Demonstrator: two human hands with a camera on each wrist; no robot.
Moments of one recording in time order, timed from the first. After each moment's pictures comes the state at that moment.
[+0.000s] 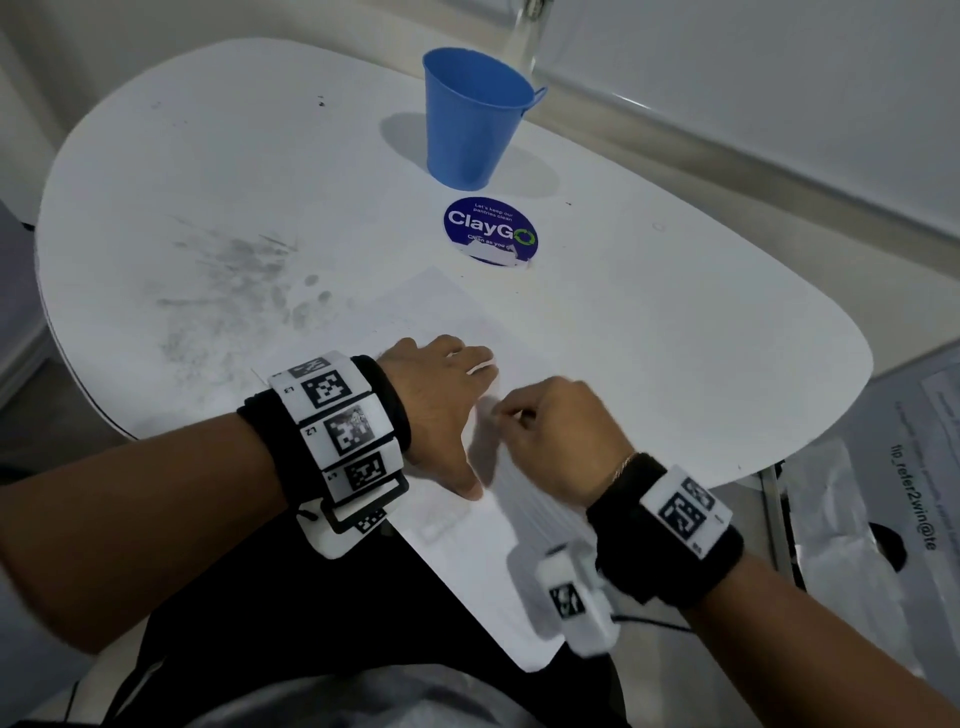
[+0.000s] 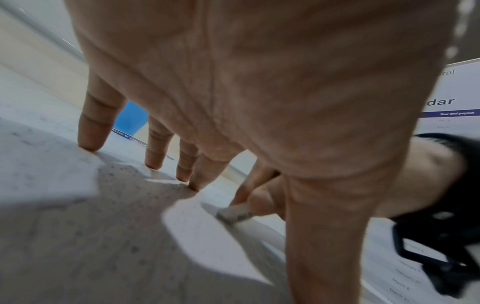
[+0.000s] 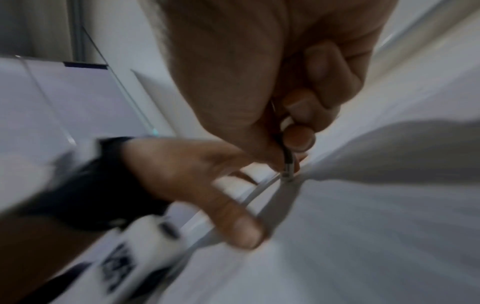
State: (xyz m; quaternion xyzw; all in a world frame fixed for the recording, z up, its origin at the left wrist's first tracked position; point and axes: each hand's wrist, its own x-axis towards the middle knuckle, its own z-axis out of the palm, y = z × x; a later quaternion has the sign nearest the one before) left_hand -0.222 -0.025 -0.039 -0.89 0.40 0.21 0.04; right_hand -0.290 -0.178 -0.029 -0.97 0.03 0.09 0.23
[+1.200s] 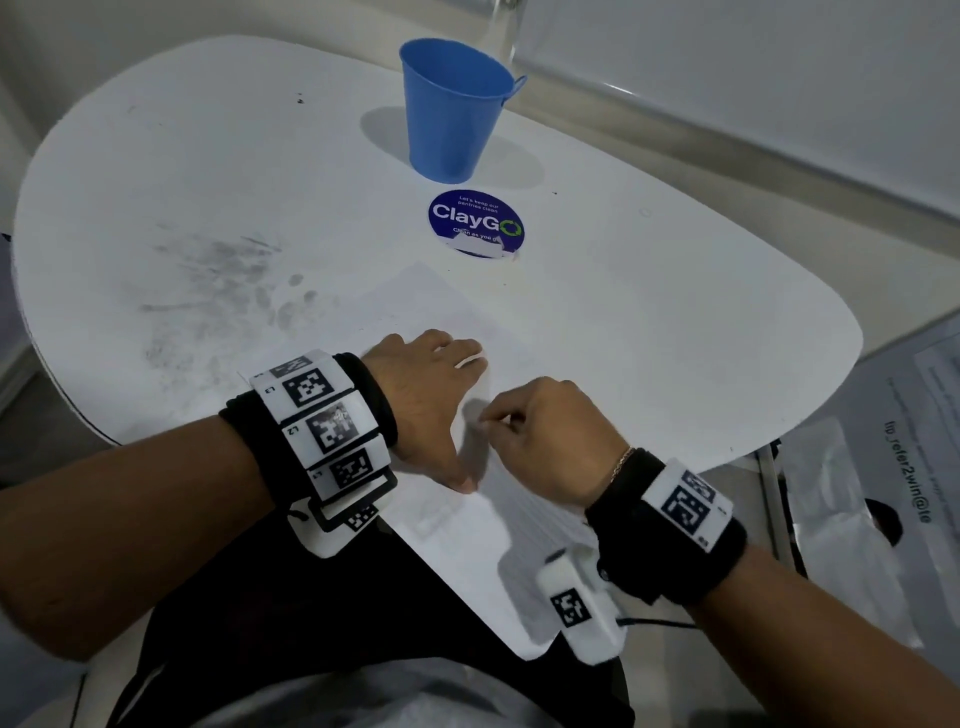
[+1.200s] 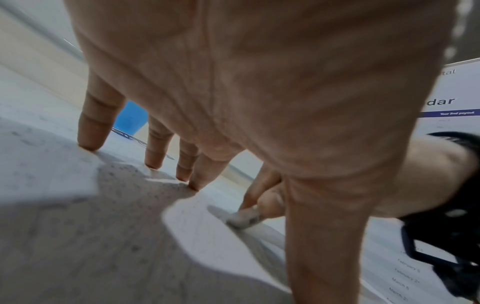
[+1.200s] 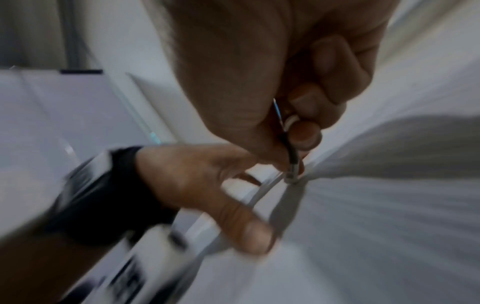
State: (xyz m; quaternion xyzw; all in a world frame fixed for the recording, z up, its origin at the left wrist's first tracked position) left_hand -0.222 -0.025 -0.036 -0.89 0.40 0.22 0.06; right_hand -0.297 -0.177 -0.027 -0.96 0.02 0.13 0.23
